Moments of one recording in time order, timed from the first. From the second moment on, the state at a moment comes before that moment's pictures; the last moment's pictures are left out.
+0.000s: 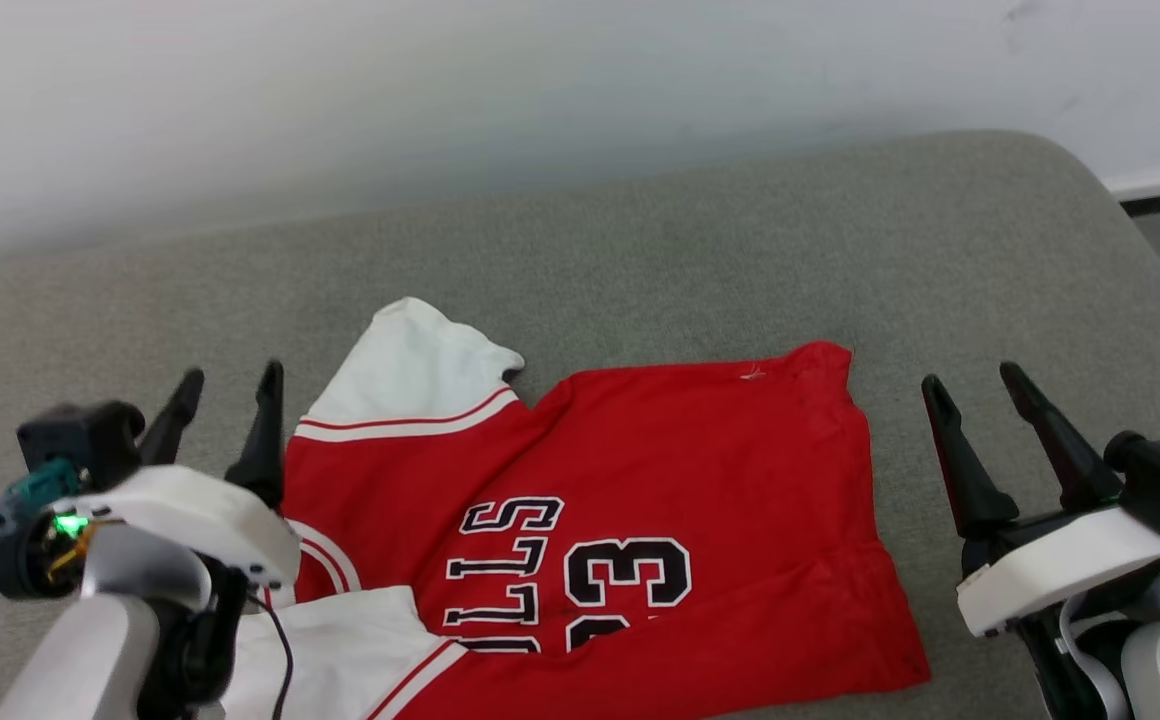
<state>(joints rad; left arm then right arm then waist) -0.15 0.47 -0.26 -0.04 -0.68 0.22 0.02 -0.10 -0.20 0.08 -0.02 0.32 0.13 0.03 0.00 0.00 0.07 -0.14</state>
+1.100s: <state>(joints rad) -0.87 0.72 -0.38 0.46 -0.83 0.02 0.95 -0.27 -0.08 0.15 0.07 0.37 0.13 -0.11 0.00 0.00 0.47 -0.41</state>
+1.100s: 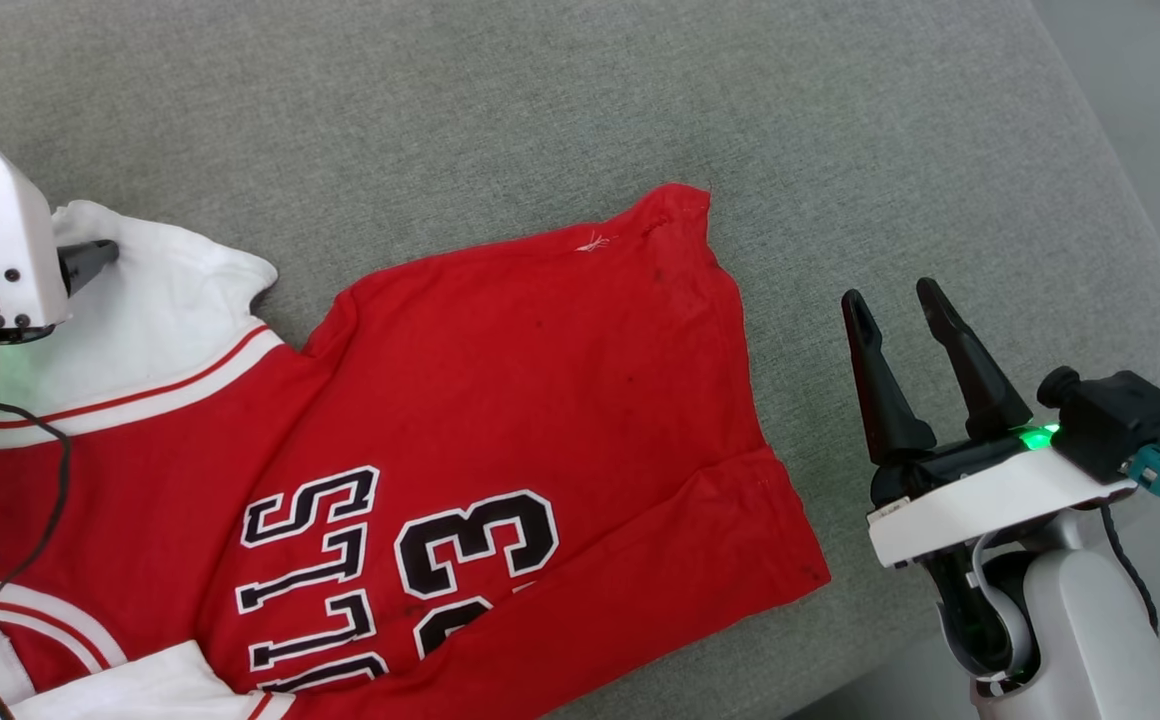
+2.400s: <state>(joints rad) -0.91 0.42 -0.44 0.50 -0.78 -0.07 0.46 -0.82 -0.34 0.35 0.72 0.67 0.13 0.60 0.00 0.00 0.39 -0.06</state>
